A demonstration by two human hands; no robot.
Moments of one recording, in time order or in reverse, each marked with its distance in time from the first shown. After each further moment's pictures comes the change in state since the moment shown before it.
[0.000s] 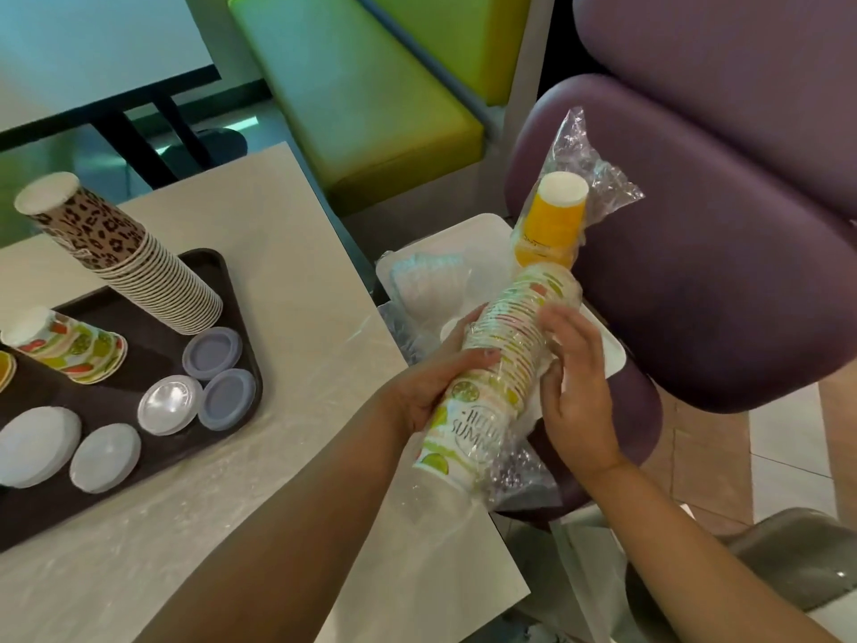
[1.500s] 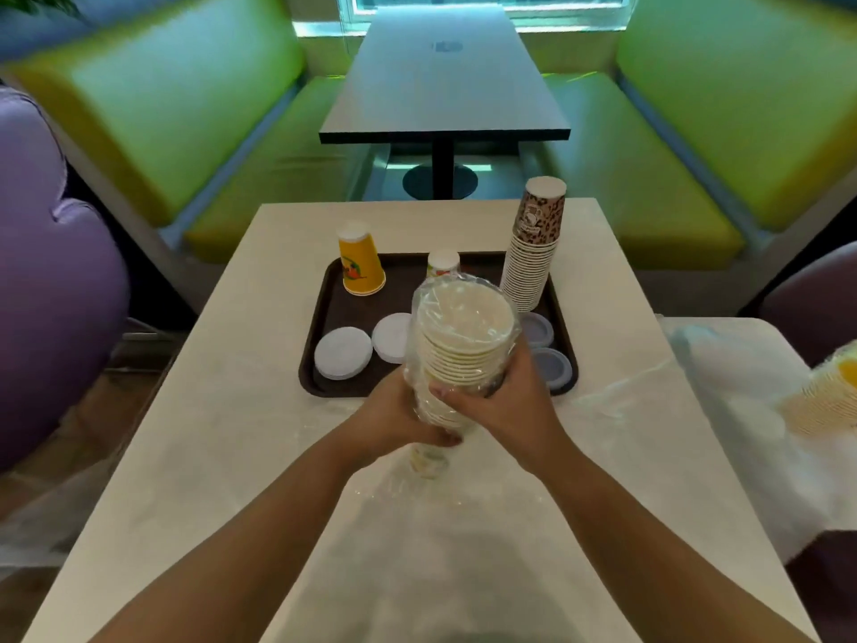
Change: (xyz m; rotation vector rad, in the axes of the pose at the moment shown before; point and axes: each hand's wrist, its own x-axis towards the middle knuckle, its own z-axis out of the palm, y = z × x) left_hand -0.368 -0.034 -0.203 0.497 0.676 0.483; right_hand -0.051 -0.324 0.247 0.535 -0.629 0.209
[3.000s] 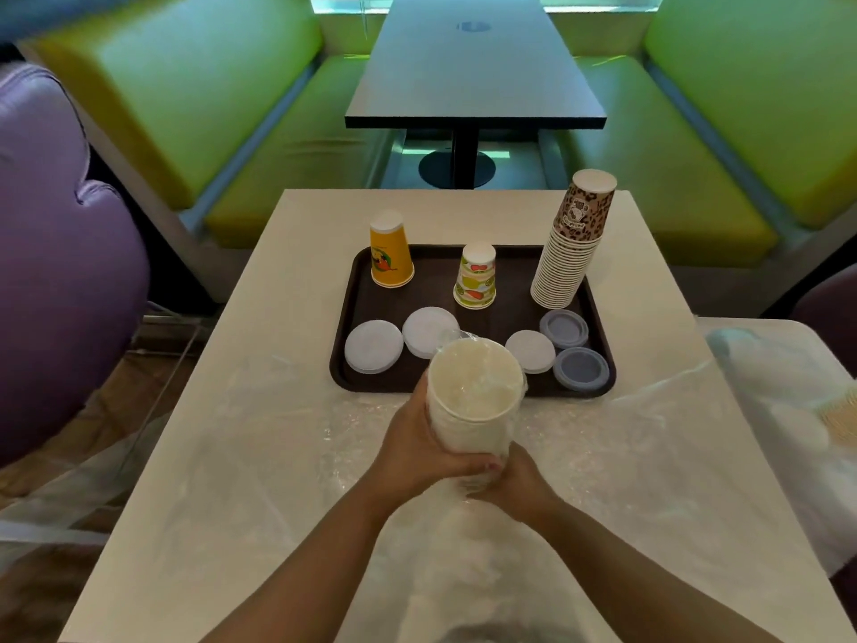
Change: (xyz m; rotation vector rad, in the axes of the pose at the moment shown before) left_hand -0.029 -0.034 -0.004 0.049 0.217 0.050; right_hand -0.032 0.107 0.036 -0.264 -0.353 0.401
